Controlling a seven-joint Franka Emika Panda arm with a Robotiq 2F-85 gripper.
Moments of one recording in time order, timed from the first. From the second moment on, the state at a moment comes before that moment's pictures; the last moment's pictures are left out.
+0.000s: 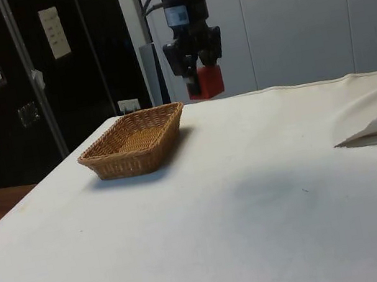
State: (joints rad) arm 0.19 -0.14 -0.23 -2.51 0.00 2.40 0.37
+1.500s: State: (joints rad) arm 0.19 -0.09 -0.24 -2.45 0.00 2.40 0.14
